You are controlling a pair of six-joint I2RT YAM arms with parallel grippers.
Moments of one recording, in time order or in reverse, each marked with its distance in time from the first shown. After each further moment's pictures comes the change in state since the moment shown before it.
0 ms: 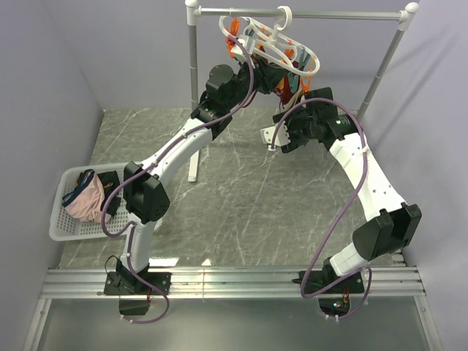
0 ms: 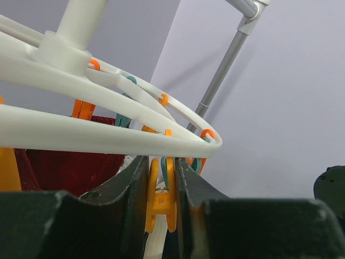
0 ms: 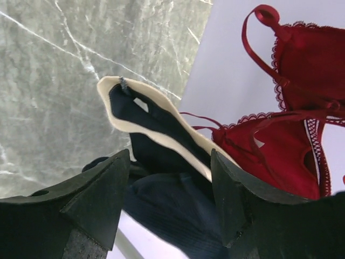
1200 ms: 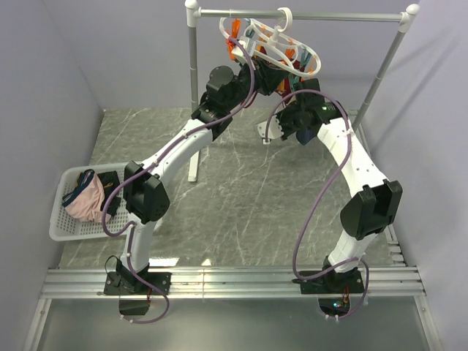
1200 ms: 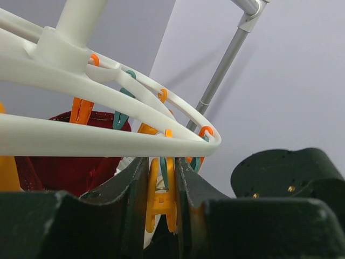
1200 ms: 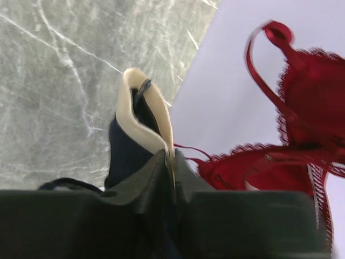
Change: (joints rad) left arm 0.000 0.000 -0.019 0.023 0.019 0.003; right arm 0.000 0.187 0.117 0.014 0.007 -0.136
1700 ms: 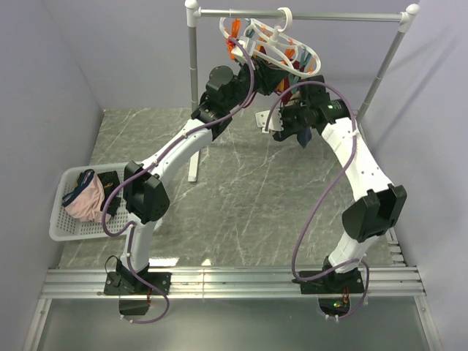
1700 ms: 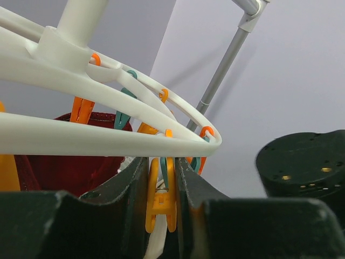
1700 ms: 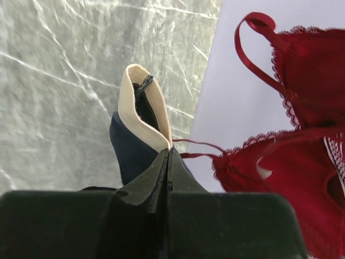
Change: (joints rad) left arm 0.003 0.000 0.000 0.000 0.002 -0.001; right arm -0.010 0.007 0.098 -0.082 -0.079 0.245
